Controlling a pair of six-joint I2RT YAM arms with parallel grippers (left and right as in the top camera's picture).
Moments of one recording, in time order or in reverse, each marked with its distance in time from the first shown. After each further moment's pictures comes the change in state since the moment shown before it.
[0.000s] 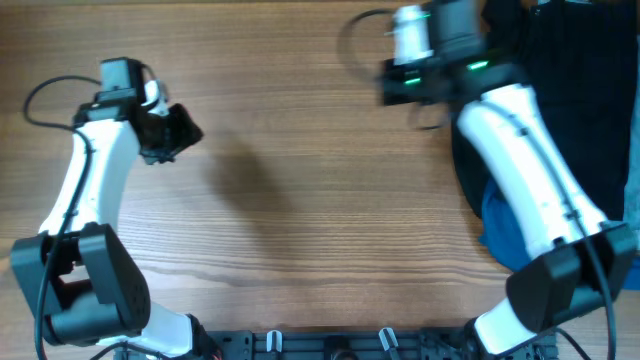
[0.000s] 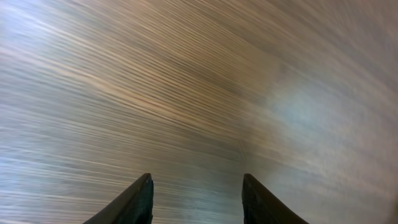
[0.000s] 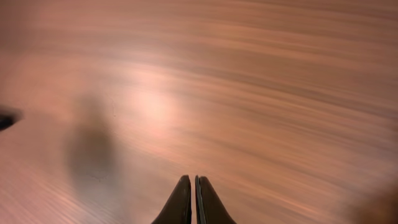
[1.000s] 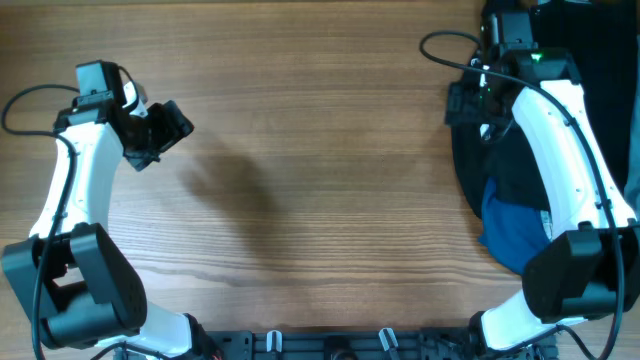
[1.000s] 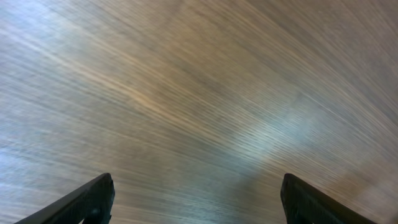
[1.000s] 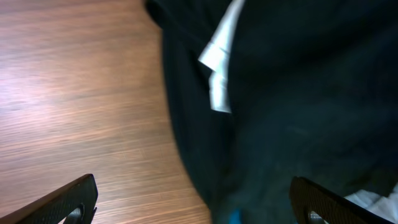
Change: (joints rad) left arm 0.049 0.000 0.000 0.020 0.000 -0.018; right arm -0.317 0.005 -0.054 -0.331 0.425 0.009
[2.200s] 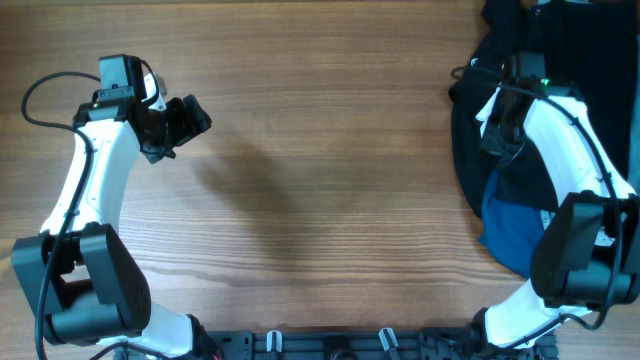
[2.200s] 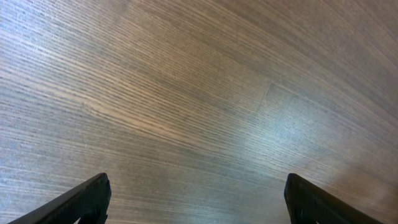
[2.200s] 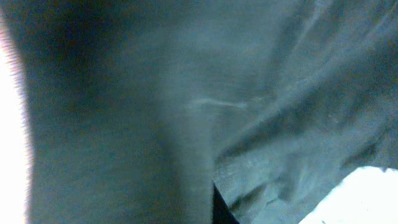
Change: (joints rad) left arm -0.075 0.000 0.000 0.042 0.000 0.000; right arm -0.137 0.056 -0.205 0.134 0.029 0.034
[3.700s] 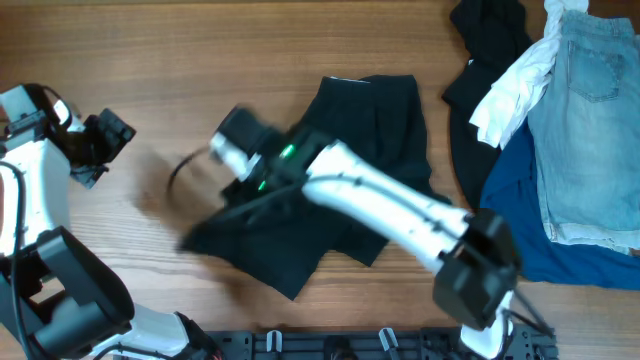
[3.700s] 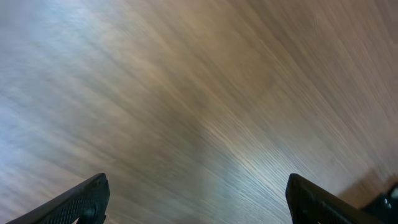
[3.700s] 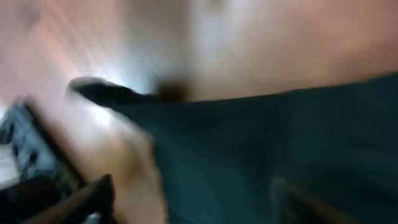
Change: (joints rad) left arm 0.335 0.000 0.000 -0.008 0.018 0.035; right arm 0.975 0.169 0.399 0.034 -0.476 -0.047
